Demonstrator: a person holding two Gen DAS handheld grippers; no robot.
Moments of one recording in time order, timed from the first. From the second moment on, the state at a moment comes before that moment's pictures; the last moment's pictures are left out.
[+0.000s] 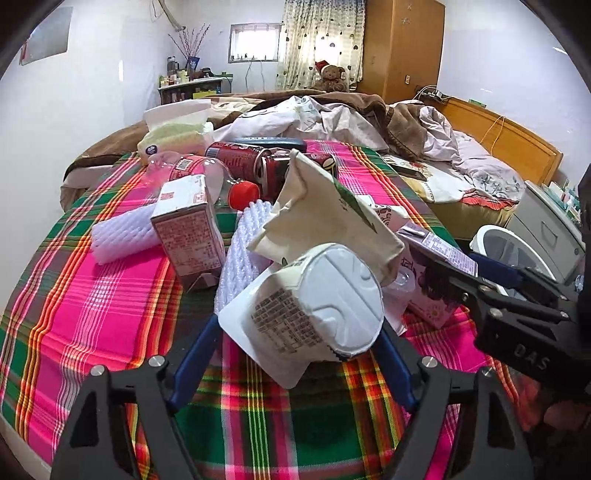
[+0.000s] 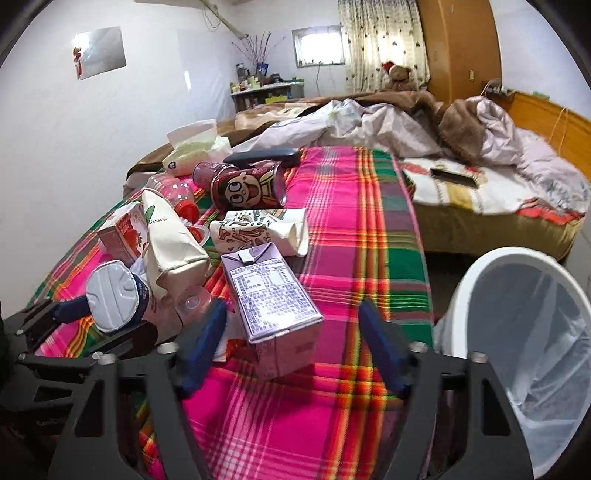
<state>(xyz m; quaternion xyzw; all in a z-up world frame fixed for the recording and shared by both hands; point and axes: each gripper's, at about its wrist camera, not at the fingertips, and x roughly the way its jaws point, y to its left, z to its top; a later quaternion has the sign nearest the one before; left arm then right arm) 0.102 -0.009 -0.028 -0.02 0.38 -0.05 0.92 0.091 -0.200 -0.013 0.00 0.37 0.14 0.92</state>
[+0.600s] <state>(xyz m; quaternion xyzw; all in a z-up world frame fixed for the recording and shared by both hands) 0.091 -0.005 -0.011 -0.05 0.36 -0.08 0.93 0.080 -0.198 -0.004 0.00 0.35 0.15 0.92</state>
